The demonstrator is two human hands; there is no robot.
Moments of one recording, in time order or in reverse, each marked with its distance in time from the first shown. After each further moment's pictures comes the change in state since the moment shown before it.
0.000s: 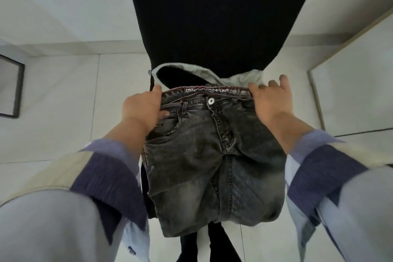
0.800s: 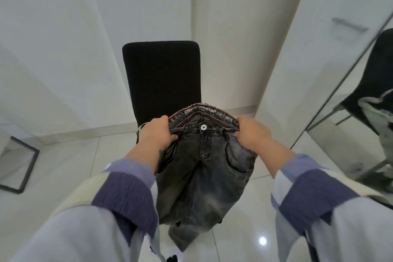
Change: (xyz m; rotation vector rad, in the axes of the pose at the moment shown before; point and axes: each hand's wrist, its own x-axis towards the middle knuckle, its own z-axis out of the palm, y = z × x) left_hand -0.274 0.157 -0.203 -0.279 0.162 0.016; right_hand -0.322 0.135 -0.137 0.584 0.148 0.299
